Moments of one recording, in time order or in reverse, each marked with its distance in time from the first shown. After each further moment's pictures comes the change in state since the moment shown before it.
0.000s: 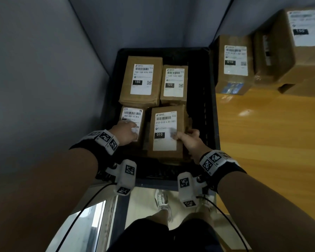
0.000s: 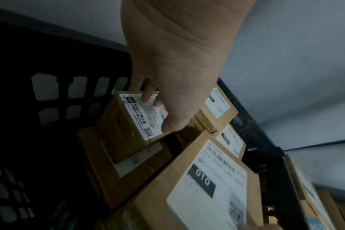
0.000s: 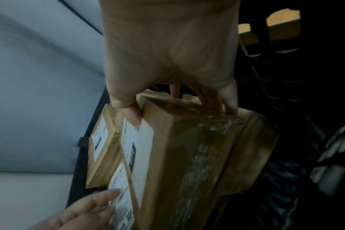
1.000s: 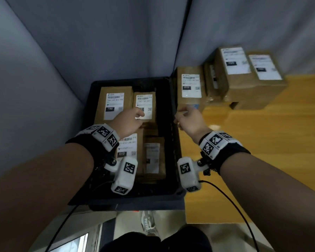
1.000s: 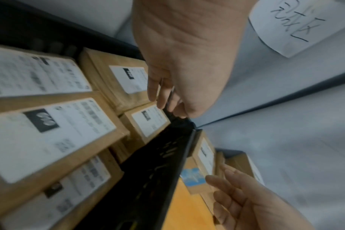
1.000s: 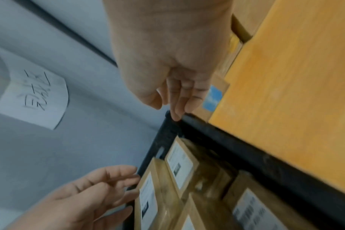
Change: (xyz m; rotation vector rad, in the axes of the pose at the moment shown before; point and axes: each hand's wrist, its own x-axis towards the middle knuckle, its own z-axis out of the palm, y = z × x) left_hand -0.040 0.142 -0.057 -0.203 0.253 0.379; right_hand -0.045 -0.094 -0.101 -0.239 0.254 -0.554
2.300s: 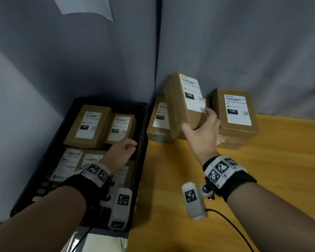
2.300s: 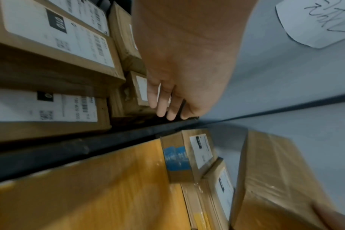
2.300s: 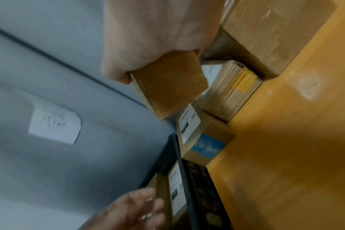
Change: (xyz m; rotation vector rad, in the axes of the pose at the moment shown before) left_hand 0.031 0.098 0.084 -0.327 0.153 -0.302; right_hand 0.052 0.012 -0.161 -0.036 0.303 -0.205
